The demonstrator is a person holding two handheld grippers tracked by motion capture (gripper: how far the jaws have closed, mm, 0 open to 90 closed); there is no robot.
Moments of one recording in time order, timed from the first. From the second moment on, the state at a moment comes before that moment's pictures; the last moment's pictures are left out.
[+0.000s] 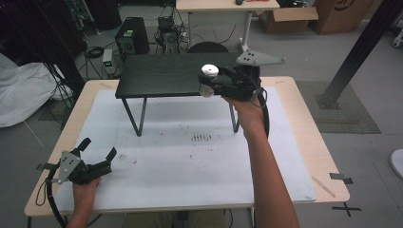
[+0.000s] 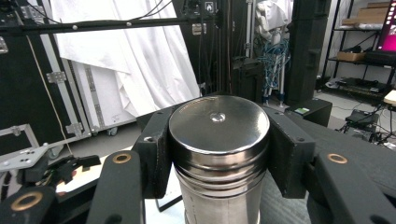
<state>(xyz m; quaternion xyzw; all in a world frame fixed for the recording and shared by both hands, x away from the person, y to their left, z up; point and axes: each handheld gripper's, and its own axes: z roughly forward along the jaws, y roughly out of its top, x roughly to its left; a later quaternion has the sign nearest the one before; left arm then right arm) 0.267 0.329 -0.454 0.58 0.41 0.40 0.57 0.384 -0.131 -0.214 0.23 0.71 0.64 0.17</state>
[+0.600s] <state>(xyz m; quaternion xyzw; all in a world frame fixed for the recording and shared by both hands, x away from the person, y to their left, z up) 0.267 0.329 -0.454 0.58 0.41 0.41 0.57 0.436 -0.100 -0.214 0.27 0.71 0.62 0.18</state>
